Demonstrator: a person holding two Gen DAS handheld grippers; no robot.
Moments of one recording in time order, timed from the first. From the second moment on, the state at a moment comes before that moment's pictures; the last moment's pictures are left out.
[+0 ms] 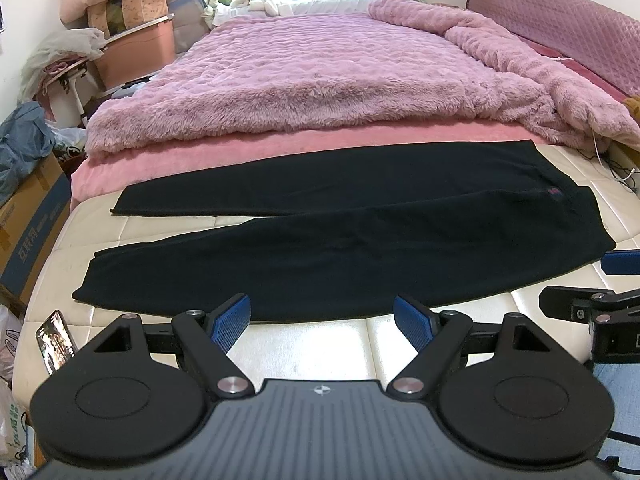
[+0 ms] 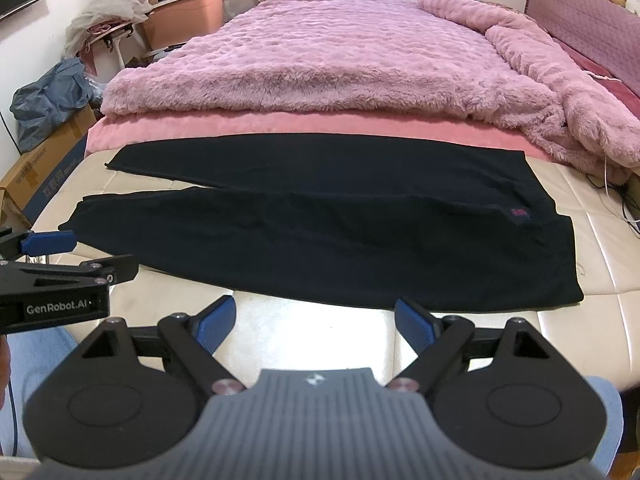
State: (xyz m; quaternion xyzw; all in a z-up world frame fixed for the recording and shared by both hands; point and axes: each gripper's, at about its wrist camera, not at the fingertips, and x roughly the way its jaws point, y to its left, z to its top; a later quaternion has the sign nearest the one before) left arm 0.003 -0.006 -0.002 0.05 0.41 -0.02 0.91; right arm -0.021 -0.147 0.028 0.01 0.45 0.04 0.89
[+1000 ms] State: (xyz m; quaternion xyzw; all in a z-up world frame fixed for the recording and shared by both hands) left arm 0.005 -0.009 -0.004 0.06 0.41 -0.02 0.91; right arm -0.021 -0.147 0.026 0.01 0.45 0.04 0.89
